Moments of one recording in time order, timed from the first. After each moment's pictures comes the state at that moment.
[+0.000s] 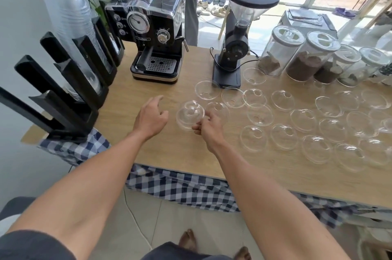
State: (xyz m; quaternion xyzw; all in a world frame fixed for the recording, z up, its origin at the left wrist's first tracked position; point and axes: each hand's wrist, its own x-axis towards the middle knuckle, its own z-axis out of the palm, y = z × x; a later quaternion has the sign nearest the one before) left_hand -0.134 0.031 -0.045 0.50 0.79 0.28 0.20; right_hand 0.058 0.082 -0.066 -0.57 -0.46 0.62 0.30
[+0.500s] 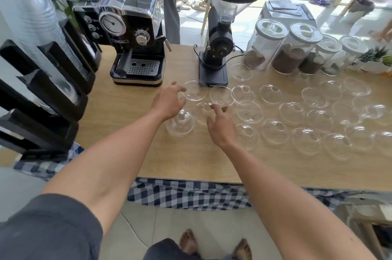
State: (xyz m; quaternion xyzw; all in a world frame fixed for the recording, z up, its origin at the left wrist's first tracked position) left_hand -0.092 0.125 -0.030 0.60 0.75 0.21 0.21; right_hand 0.108 0.105 -0.060 -0.63 -0.70 0.27 0.19
